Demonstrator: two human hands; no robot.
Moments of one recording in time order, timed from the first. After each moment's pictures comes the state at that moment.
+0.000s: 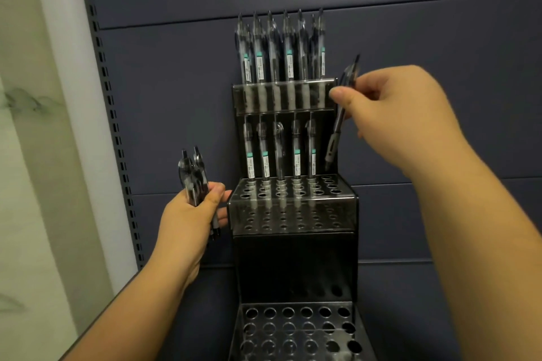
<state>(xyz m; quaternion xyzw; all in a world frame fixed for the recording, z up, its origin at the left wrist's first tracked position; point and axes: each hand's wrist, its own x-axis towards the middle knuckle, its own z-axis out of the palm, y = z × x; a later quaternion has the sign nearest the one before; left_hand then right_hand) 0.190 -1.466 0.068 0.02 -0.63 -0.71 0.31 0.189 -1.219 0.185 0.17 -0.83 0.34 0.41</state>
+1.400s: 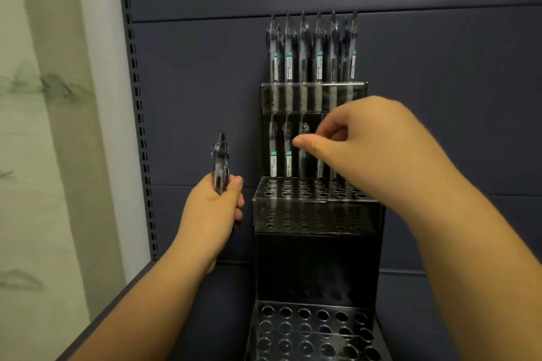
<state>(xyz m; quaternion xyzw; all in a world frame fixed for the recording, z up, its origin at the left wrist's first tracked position) 0.195 -1.469 0.074 0.04 -0.73 -0.60 0.33 0.220 -1.262 0.179 0.24 -0.88 0.24 0.32</state>
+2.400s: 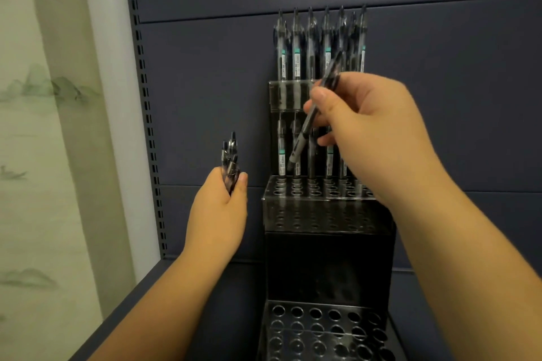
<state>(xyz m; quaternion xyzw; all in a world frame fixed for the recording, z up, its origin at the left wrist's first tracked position) 0.193 -1.473 0.069 0.05 -0.79 -0.44 0.42 0.201 -1.282 0.169 0.31 -0.72 0.53 0.33</state>
